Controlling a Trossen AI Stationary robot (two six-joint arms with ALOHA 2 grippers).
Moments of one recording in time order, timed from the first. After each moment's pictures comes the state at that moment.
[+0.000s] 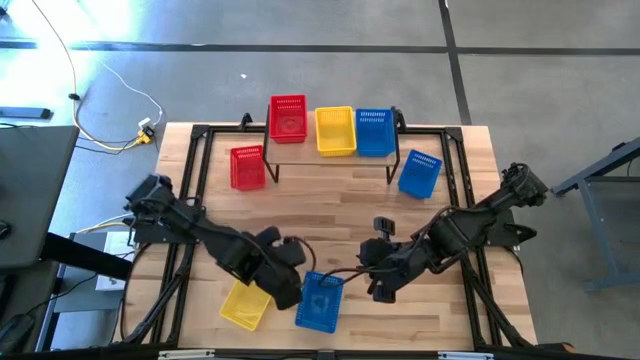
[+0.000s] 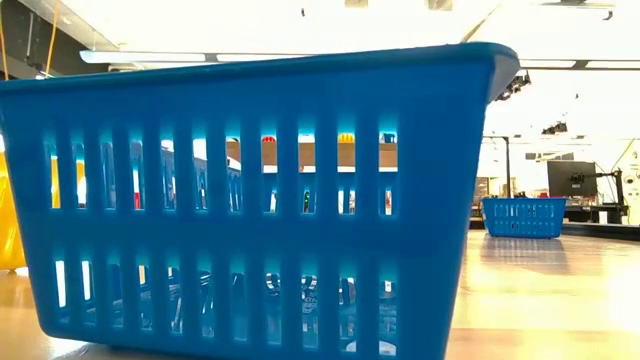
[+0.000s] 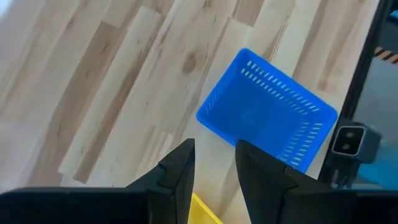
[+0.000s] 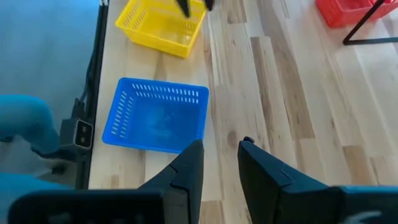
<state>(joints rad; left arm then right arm) -0.43 1.78 1.71 -1.15 -0.33 -0.91 0.56 1.60 1.64 -0.97 0.37 0.49</state>
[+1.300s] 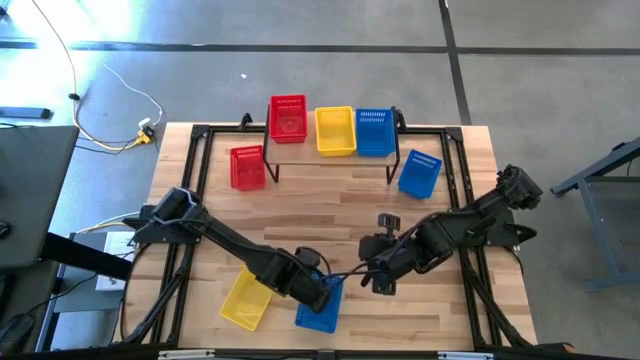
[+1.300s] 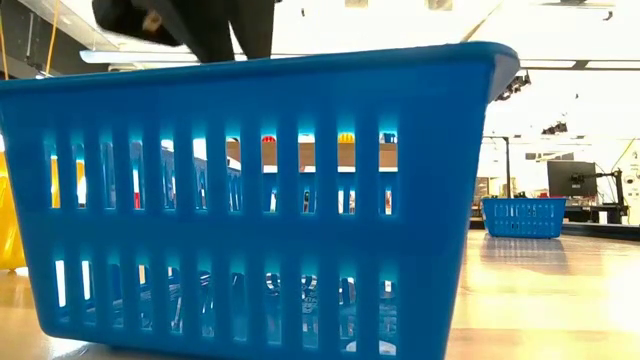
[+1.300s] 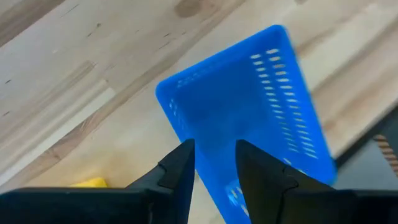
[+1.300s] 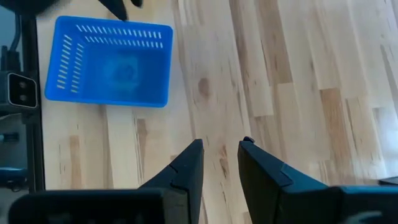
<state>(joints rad) -0.38 2.00 1.71 -1.01 -0.17 -1.40 0.52 1.65 1.64 -1.17 0.33 0.57</state>
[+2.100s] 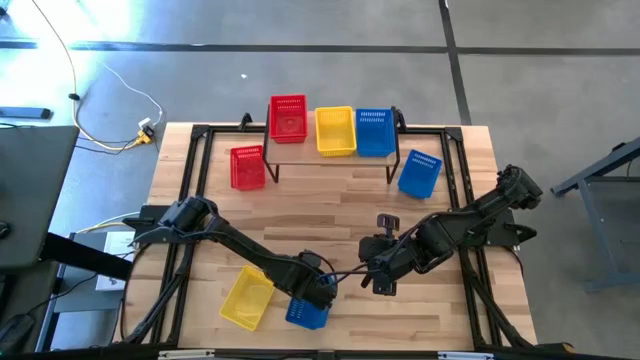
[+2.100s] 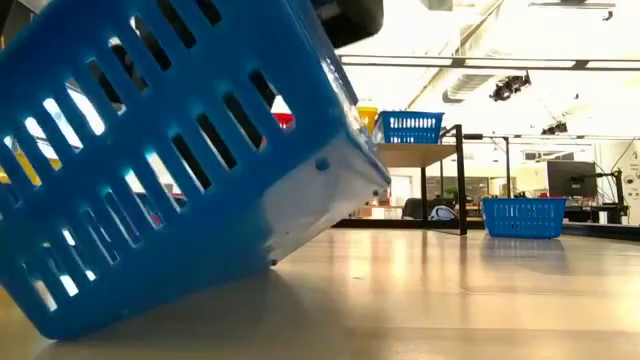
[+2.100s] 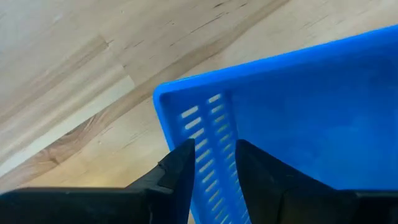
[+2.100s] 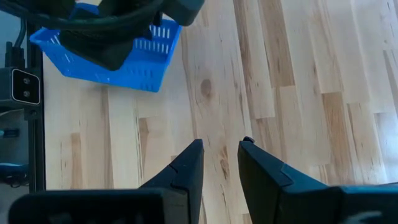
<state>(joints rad) -0.36 2.15 1.71 -1.04 -0.13 -1.47 0.52 1.65 1.64 -1.16 0.32 0.54</state>
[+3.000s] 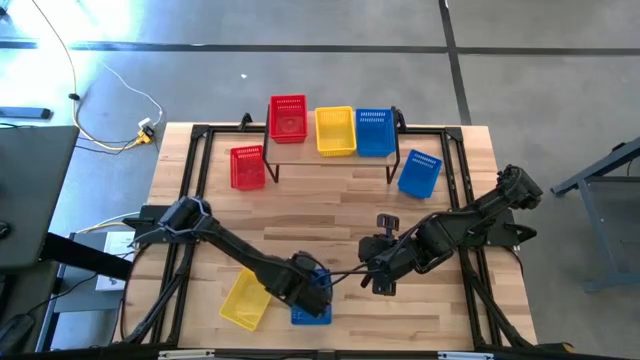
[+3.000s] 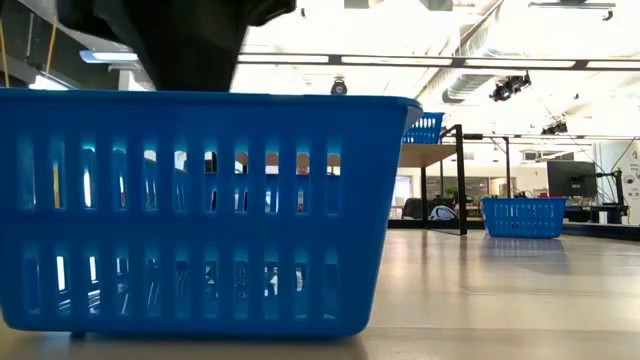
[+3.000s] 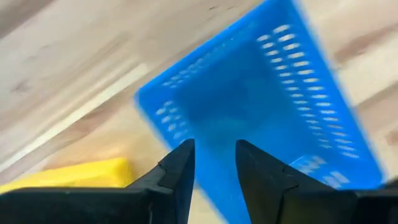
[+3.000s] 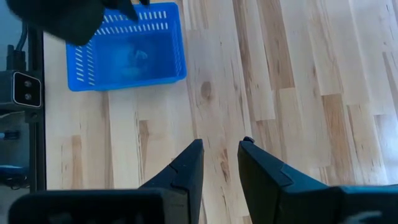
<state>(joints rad) -0.40 2.12 1.82 -1.20 -0.16 -1.51 0.52 1.65 1.64 -1.16 0.32 0.54</state>
